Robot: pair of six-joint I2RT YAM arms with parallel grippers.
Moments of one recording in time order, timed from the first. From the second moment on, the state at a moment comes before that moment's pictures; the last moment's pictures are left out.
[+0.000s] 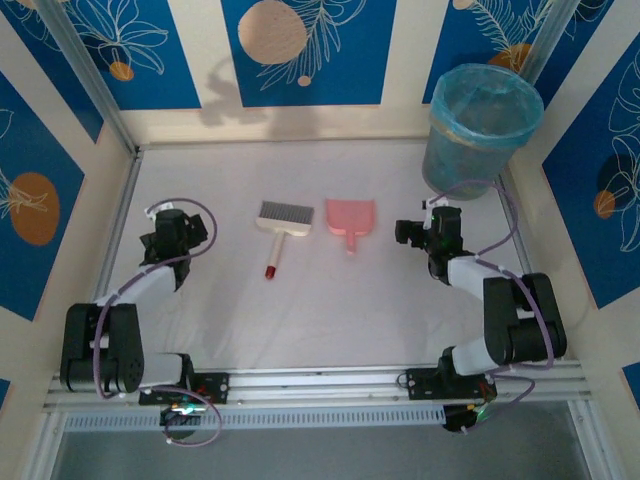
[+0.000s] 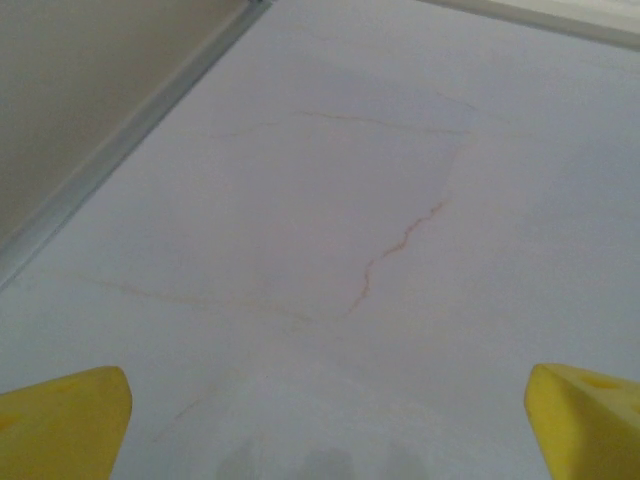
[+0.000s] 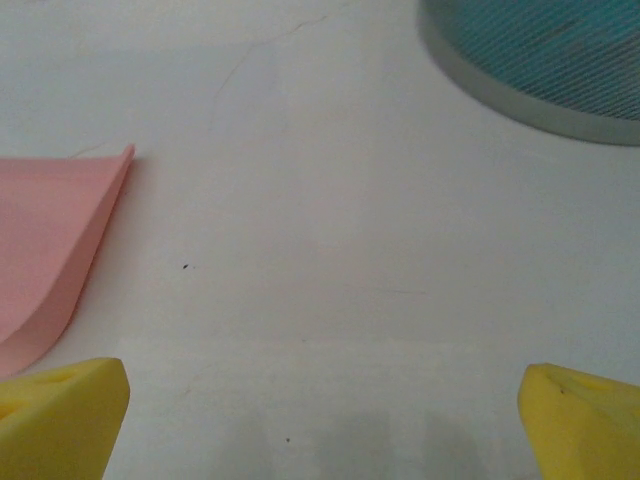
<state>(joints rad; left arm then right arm) -0.01 1.33 0.57 0.19 -0.35 -0.26 0.08 1.46 0.58 0.27 0.01 0.08</state>
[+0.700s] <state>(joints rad) 0.00 1.40 0.38 0.81 -0.12 -0.15 0.07 1.47 0.41 0.64 -0.03 0.05</state>
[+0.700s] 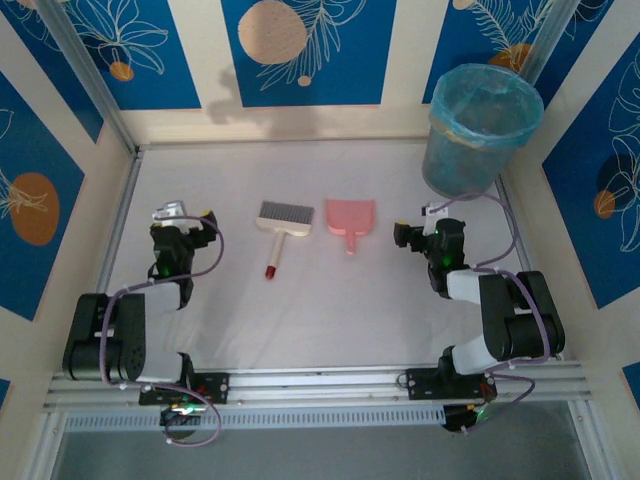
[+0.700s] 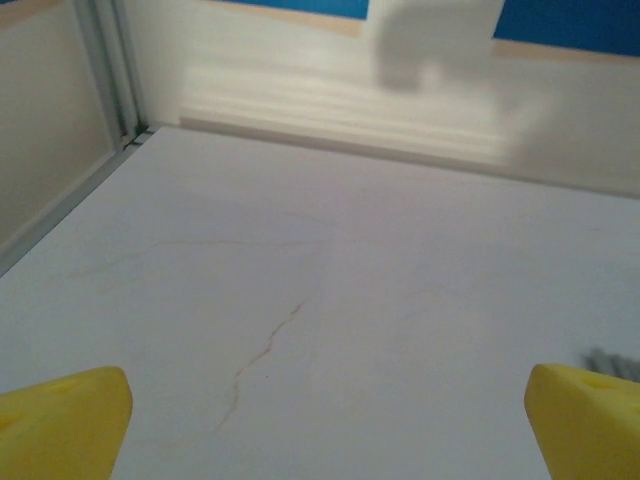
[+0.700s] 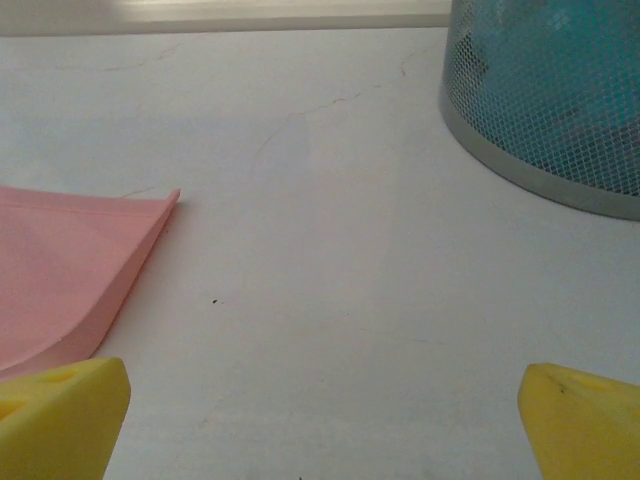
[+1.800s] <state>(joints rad) -0.01 1.62 0.37 1.09 0.02 -0.10 0.07 1.52 0.36 0.79 -0.03 0.05</state>
